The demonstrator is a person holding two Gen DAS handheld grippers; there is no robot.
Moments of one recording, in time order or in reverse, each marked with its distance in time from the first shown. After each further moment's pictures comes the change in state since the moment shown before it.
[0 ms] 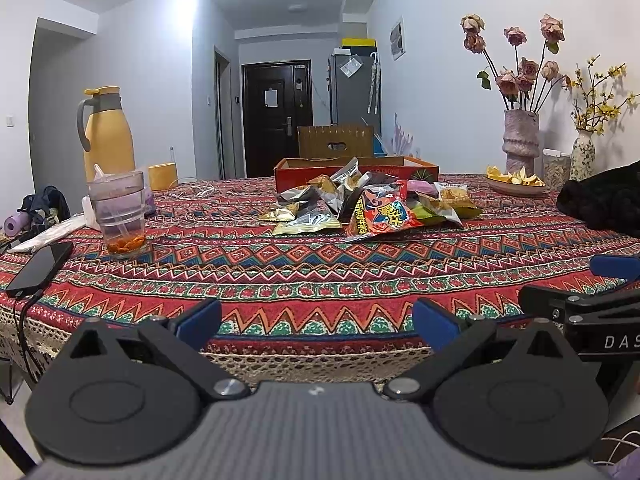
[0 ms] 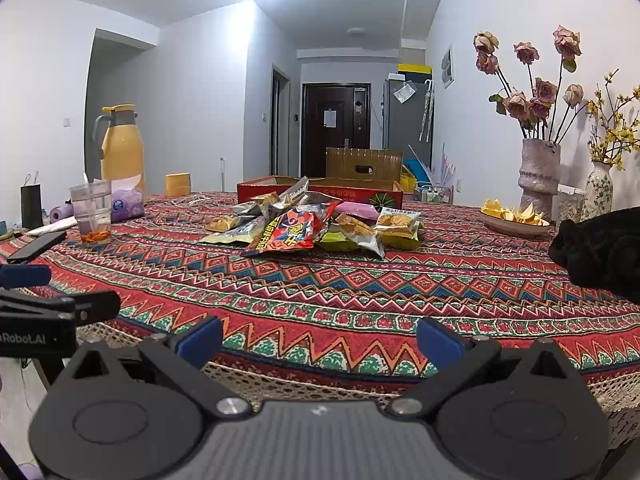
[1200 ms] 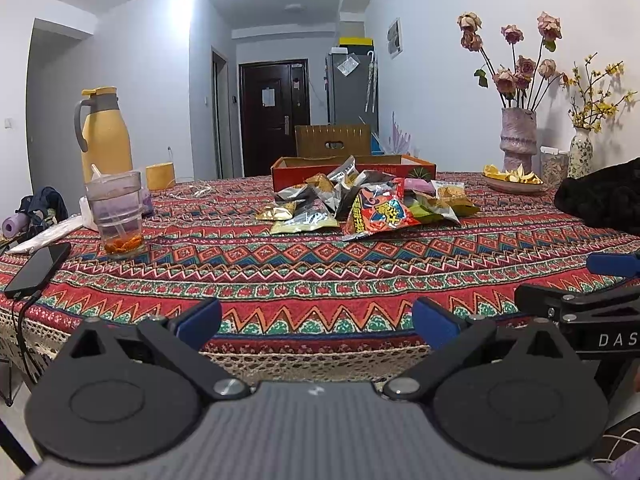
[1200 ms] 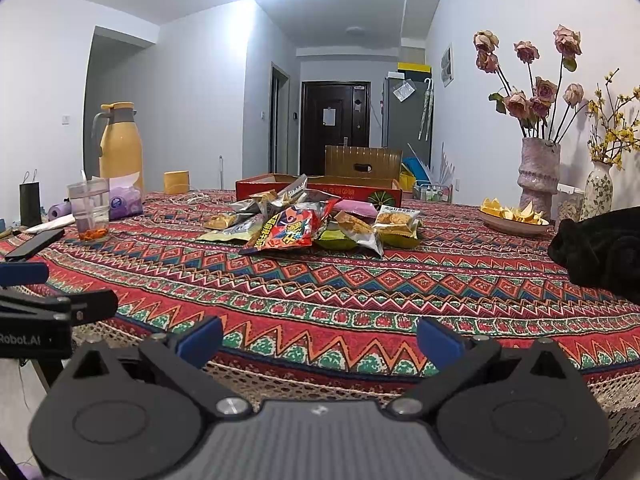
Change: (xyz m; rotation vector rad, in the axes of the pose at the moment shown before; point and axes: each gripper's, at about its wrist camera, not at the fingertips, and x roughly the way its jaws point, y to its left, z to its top) left arm 0.001 -0.002 0.000 0.007 0.006 -0.005; right arm 0.001 -0.001 0.000 -0.004 0.006 -0.003
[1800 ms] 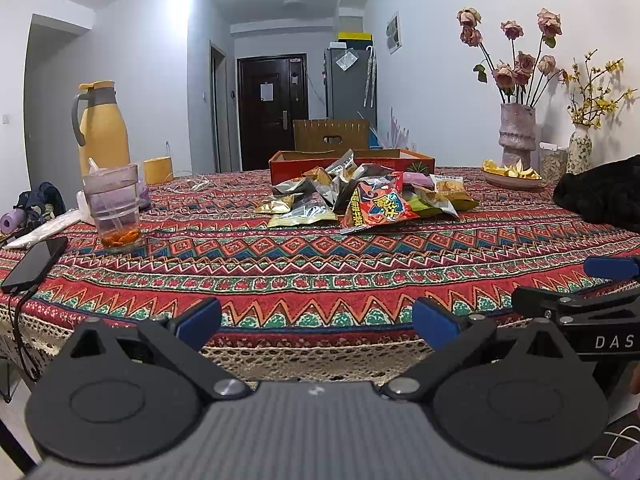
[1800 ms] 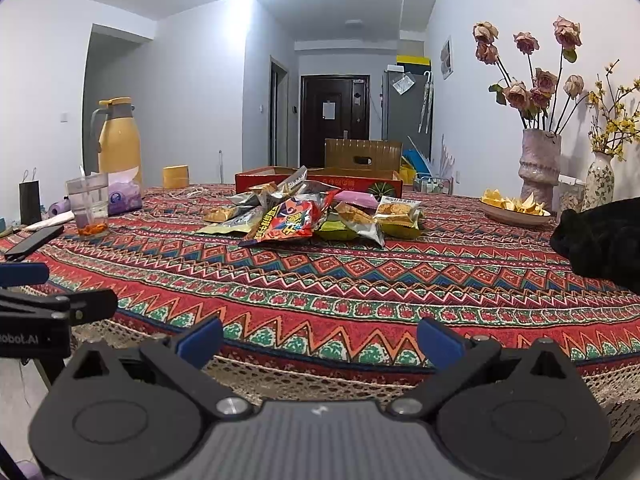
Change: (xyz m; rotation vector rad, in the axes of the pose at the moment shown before) left arm 0.003 0.001 -0.003 -0.004 0.017 -0.009; right arm 0.005 0.000 -0.004 0.010 0.023 0.004
